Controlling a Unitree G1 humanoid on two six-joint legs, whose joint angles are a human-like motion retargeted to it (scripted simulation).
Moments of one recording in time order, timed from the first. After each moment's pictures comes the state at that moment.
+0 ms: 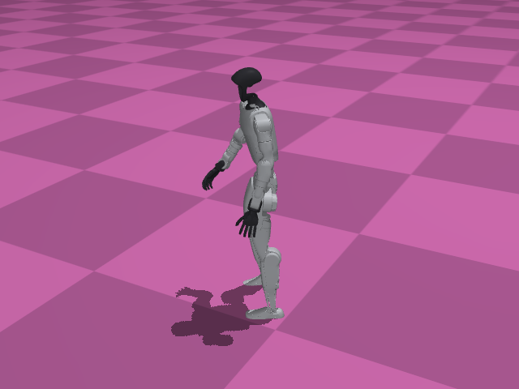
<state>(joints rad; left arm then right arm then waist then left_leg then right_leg) -0.13 0.28 -0.19 1.16 0.11 0.01 0.19 -0.25 -0.36 0.42 0.99 -0.13 -0.02 -0.23 0.13 -0.08 0.20 0.03 0.01 -0.10 -0.03 -0.12 -0.15 -0.06 -0.14 0.04 0.19 -0.14 0.12</state>
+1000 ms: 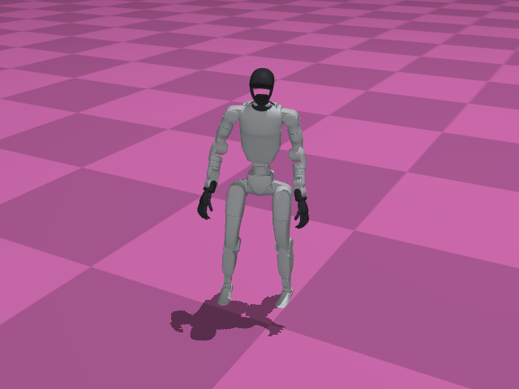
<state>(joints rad) -0.19 0.25 -0.26 1.12 0.06 0.01 0.20 -0.17 -0.38 0.42 1.00 -0.10 -0.01 -0.22 0.07 -0.04 0.23 0.06 0.01 -0.13 0.05 -0.17 -0.13 -0.09 -0.10 0.09 0.26 -0.17 0.07</state>
